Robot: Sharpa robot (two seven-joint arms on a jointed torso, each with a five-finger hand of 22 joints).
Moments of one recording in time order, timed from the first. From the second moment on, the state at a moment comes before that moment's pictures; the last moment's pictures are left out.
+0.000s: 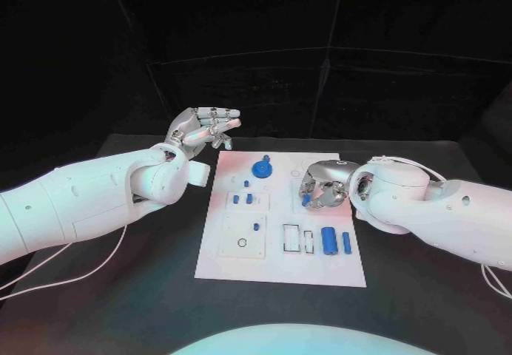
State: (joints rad) left arm 1.21 -0.80 -0.05 1.38 0.00 -0.25 0.52; left_hand 1.41 -0.10 0.37 0.00 0.05 1.06 0.16 0.10 0.12 1.14 0.08 0.26 0.11 1.30 0.00 1.13 0.70 0.17 1.24 0.10 0.63 0.78; right arm 1.19 -0.78 -0.03 1.61 -1.55 0.00 -0.29; right_hand 1.47 -0.05 0.13 0.08 0.15 0.96 0.16 0.09 0.07 0.97 0.10 0.34 0.06 1.47 0.02 1.29 1.06 0.10 1.25 0.12 1.23 1.09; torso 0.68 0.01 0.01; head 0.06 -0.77
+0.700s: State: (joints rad) left arm 1.21 -0.80 -0.05 1.38 0.00 -0.25 0.52; left_hand 1.41 -0.10 0.37 0.00 0.05 1.06 0.16 0.10 0.12 1.14 0.08 0.26 0.12 1.30 0.00 1.13 0.70 0.17 1.24 0.10 0.63 0.78; right arm 1.18 -0.76 -0.03 1.59 -1.59 -0.05 -0.28; right_hand 1.51 -0.03 0.30 0.05 0.10 1.08 0.15 0.12 0.07 1.13 0.07 0.31 0.07 1.47 0.00 1.33 1.10 0.10 1.32 0.10 1.31 1.19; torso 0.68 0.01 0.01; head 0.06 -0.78
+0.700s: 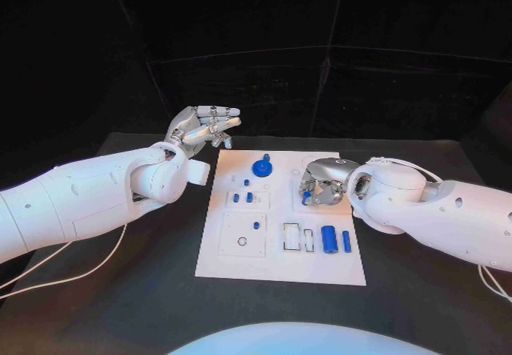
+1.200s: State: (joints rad) left arm 1.21 -0.80 -0.05 1.38 0.00 -0.25 0.52; left_hand 1.41 -0.10 0.37 0.00 0.05 1.06 0.16 0.10 0.12 1.14 0.08 0.26 0.12 1.30 0.00 1.13 0.70 0.17 1.24 0.10 0.63 0.78; right arm 1.18 -0.83 -0.03 1.69 -1.61 -0.17 -0.26; right_hand 1.49 -0.06 0.42 0.01 0.09 1.09 0.15 0.11 0.07 1.14 0.08 0.26 0.07 1.47 0.00 1.33 1.10 0.10 1.32 0.10 1.32 1.20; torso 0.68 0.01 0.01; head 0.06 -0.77
